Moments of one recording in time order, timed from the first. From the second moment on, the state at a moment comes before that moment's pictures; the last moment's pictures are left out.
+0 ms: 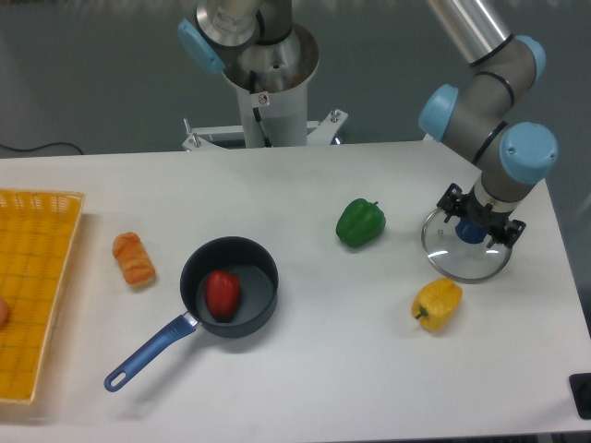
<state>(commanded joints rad) 2.90 -2.09 -1.62 -1.06 1.63 1.46</state>
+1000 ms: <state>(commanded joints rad) 2.90 -2.08 -1.60 -1.08 1.65 1.46</state>
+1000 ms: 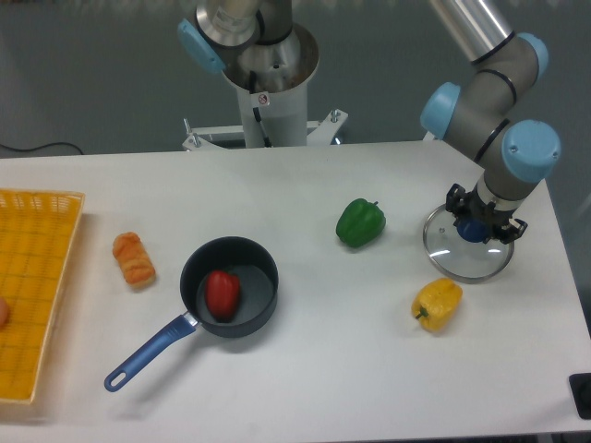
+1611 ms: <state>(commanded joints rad) 2.90 -1.98 -1.55 -1.29 1.64 1.46</state>
